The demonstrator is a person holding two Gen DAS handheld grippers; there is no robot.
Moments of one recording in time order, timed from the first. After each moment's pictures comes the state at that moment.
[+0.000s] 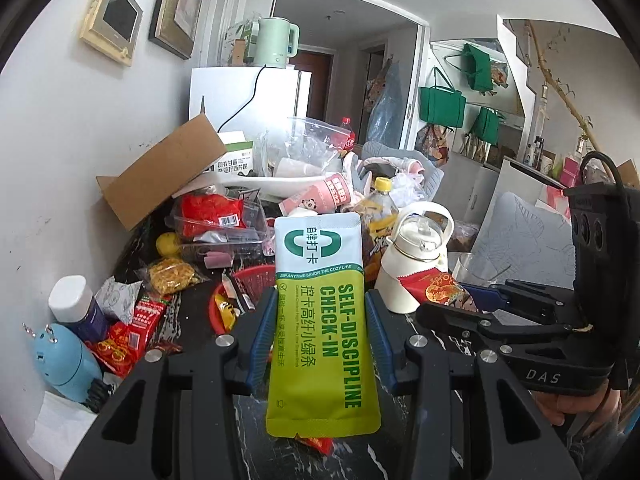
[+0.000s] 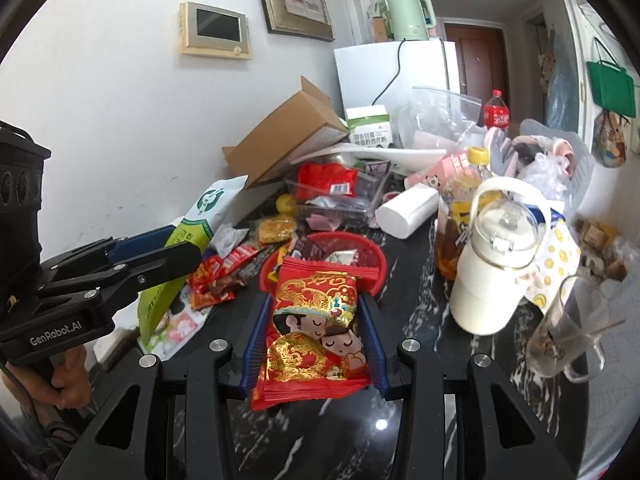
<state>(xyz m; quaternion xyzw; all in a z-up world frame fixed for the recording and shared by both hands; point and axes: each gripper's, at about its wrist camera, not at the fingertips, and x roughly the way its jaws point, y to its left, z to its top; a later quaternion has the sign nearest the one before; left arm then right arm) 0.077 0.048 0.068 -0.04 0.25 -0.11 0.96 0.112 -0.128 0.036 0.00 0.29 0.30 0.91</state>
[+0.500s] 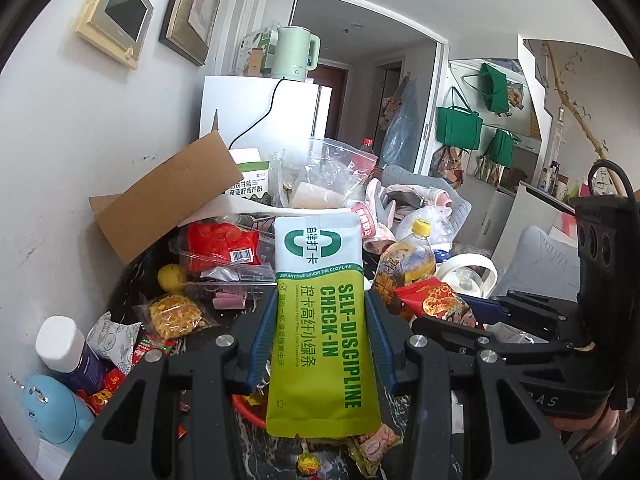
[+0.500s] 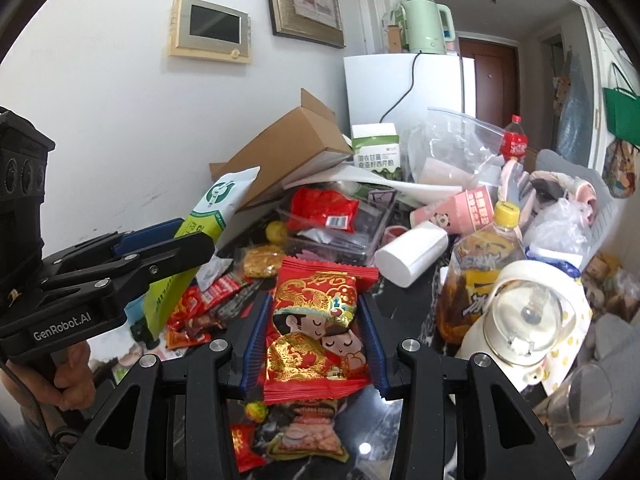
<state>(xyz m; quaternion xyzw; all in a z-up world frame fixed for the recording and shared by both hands) 0.155 0.071 0.073 -0.06 0.23 -0.09 0.97 0.186 -0.095 0.052 -0.03 0.27 0.31 0.91</state>
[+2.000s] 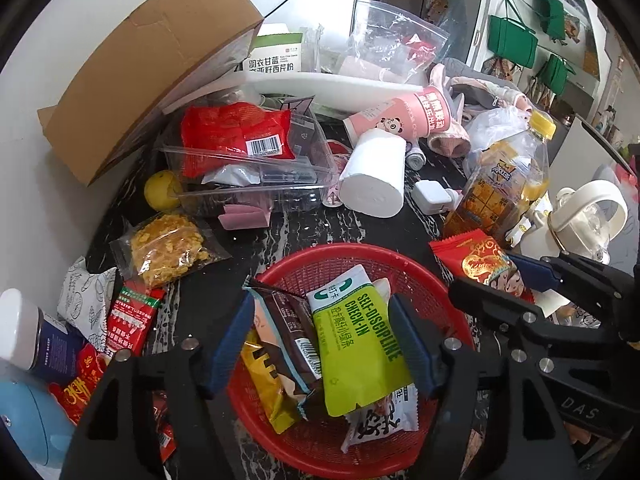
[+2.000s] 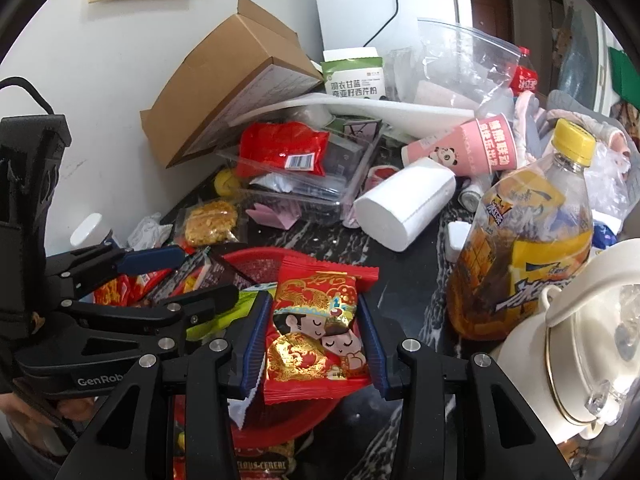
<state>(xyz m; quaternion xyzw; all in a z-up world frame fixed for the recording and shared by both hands) 0.270 0.077 -0.025 -0.04 0.42 -0.04 0.90 0.287 -0.068 -0.024 -0.04 0.38 0.28 0.88</state>
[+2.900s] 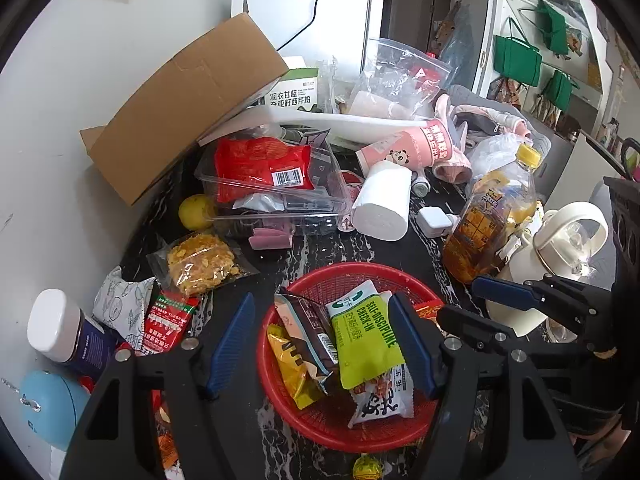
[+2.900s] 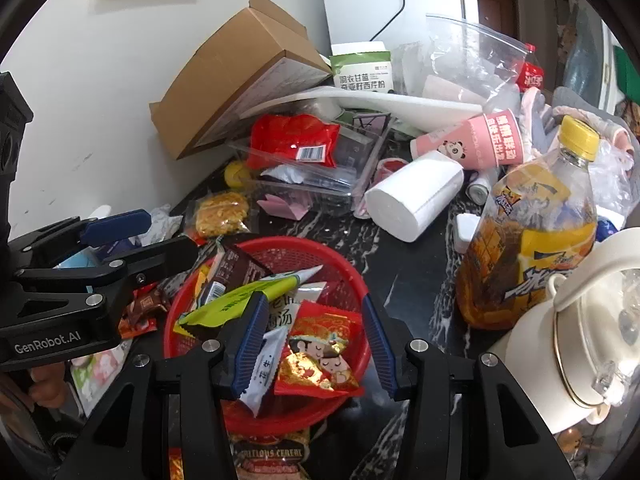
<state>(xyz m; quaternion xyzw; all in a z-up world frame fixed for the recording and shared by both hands) 0.238 0.084 0.010 -0.03 0.38 -0.01 0.92 0.276 -0.065 -0.020 -0.04 0.39 0.28 0.88</state>
